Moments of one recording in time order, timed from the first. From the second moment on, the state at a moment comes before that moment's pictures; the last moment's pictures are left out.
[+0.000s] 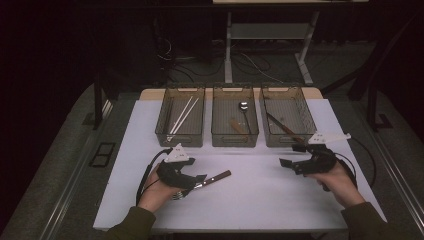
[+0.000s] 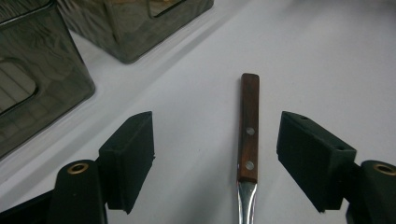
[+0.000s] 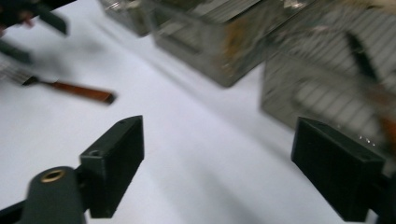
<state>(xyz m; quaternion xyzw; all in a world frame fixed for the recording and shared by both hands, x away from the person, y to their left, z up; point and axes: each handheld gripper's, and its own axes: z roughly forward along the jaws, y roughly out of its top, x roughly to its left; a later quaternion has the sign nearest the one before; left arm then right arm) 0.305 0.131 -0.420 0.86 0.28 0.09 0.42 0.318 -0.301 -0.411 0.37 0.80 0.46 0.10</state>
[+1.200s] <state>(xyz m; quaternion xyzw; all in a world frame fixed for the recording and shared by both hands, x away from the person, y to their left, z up) 0.302 0.109 -0.439 0.92 0.20 0.04 0.33 0.269 -0.289 -0.436 0.33 0.82 0.45 0.10</state>
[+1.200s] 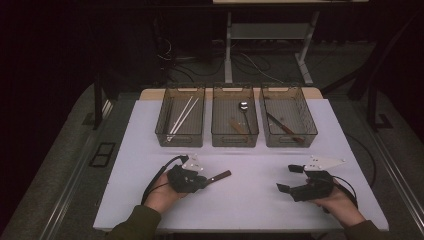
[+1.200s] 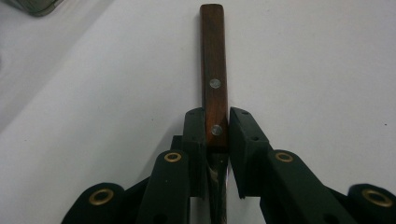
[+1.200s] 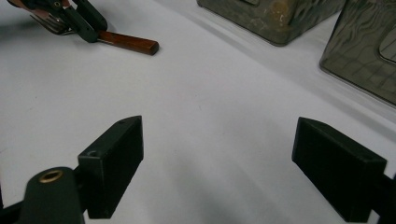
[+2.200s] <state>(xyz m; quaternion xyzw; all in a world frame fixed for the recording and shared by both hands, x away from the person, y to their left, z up) 0.291 0.056 -0.405 0.94 0.09 -0.03 0.34 0.282 -0.239 -0.395 0.17 0.89 0.42 0.02</state>
